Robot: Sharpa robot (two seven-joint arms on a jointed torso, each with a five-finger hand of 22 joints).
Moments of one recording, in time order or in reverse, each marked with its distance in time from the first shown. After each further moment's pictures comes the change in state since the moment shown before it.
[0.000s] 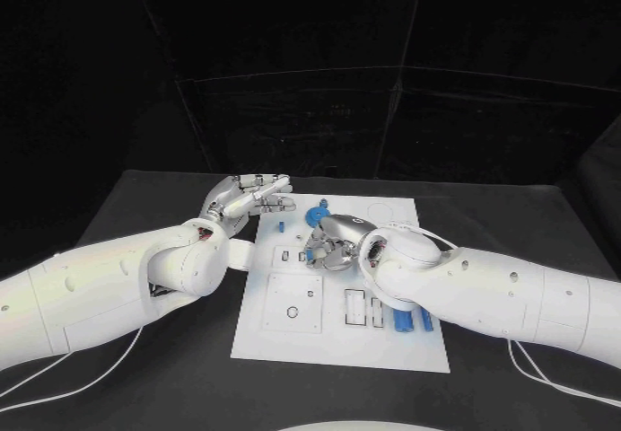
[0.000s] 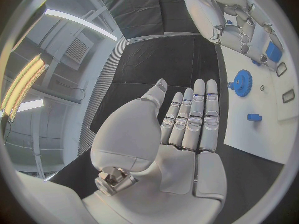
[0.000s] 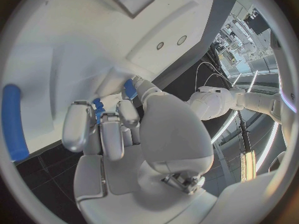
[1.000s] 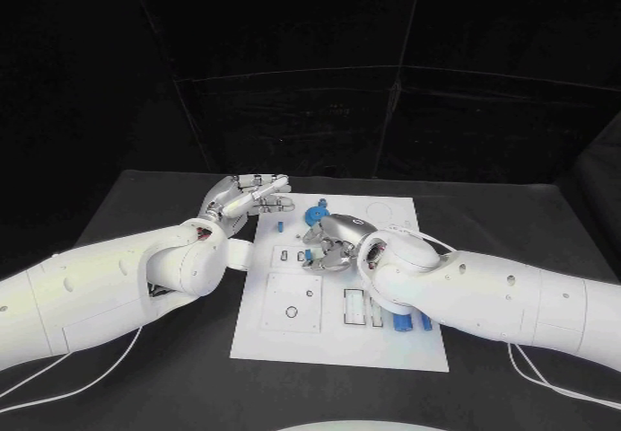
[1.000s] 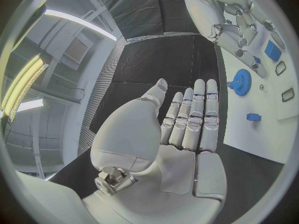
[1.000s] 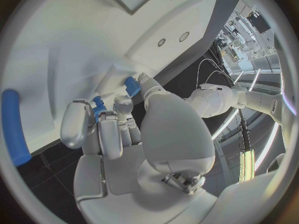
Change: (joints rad) left arm 0.000 0.002 0.000 -0.005 0.000 0.001 -0.004; left_hand 0.000 0.000 -0.003 -0.003 0.000 0.003 -0.002 0.000 0.000 0.004 0.004 -0.004 0.000 0.000 0.000 -0.007 0.003 0.000 0.007 0.000 0.000 -0.001; right arm -0.009 -0.001 -0.006 0.008 -0.002 -0.069 -0.017; right_hand -0.036 -0.039 -0.105 0.058 0.016 -0.218 0.040 -0.029 -0.003 -0.114 0.039 -0.133 -0.125 0.001 0.031 -0.025 0.000 0.000 -0.016 0.027 -0.016 -0.023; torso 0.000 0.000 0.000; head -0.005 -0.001
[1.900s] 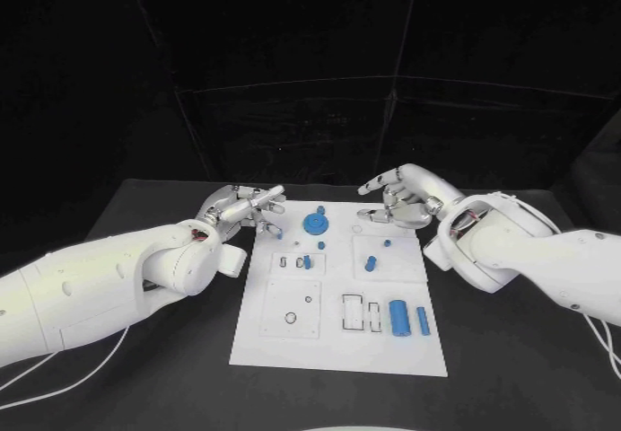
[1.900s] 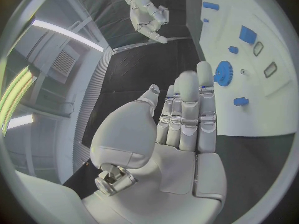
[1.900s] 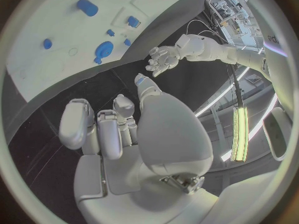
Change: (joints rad) left arm 0.028 -0.002 -0.001 -0.057 -0.203 0.029 -0.257; left_hand -0.128 0.031 -0.049 0.102 0.000 0.189 -0.100 0.048 0.039 0.312 -0.133 0.099 0.103 0.389 -0.144 0.750 0.698 0.000 0.355 -0.157 0.294 0.157; right arm 0.156 -0.381 0.005 0.232 0.359 -0.157 0.199; right_hand 0.078 0.028 -0.060 0.049 0.095 0.010 -0.010 0.079 0.011 0.013 -0.011 0.050 0.012 -0.001 0.002 -0.010 0.000 0.000 0.002 0.005 0.000 -0.004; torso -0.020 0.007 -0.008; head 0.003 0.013
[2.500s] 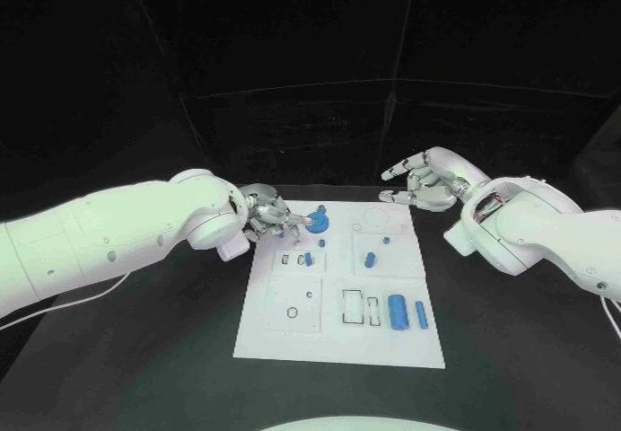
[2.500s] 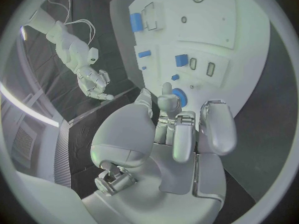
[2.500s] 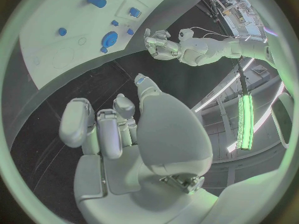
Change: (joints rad) left arm 0.161 0.130 -0.054 -0.076 -0.567 0.355 -0.670; left_hand -0.072 0.043 -0.199 0.113 -0.011 -0.048 -0.061 0.260 0.261 0.018 -0.053 0.817 0.828 0.000 -0.046 0.644 0.366 -0.093 0.148 -0.045 0.800 0.948; right arm 0.024 -0.008 -0.001 -0.046 0.097 0.036 0.002; right_hand 0.000 0.000 -0.016 0.005 0.008 0.003 -0.003 0.008 0.000 0.002 0.001 0.005 0.001 0.000 0.000 -0.017 0.001 0.000 -0.007 -0.007 -0.012 -0.018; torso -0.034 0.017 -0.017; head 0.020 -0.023
